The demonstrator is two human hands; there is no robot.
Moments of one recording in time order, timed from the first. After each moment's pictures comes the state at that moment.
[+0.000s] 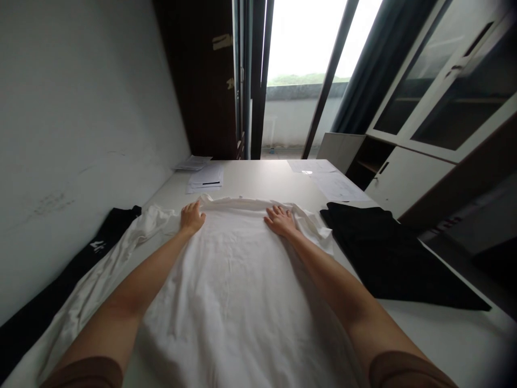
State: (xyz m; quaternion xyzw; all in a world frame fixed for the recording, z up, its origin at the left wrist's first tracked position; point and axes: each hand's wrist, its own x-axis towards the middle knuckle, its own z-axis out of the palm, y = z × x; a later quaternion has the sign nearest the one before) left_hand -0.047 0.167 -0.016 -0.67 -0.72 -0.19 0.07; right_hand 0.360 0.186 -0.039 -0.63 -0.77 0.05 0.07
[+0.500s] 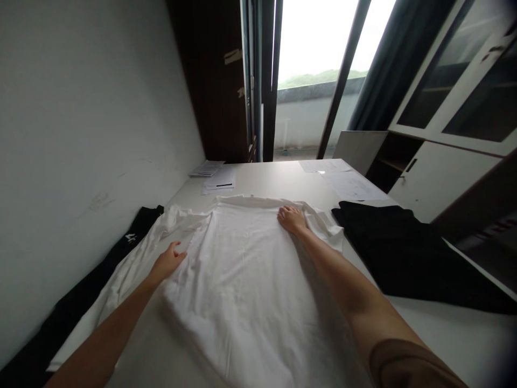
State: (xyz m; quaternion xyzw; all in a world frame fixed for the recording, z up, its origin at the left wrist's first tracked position) left_hand -0.135 -0.046 -0.005 -0.54 -0.81 -0.16 -0.17; right_hand 0.363 0.187 -0.041 -0.61 -0.78 0.01 0.14
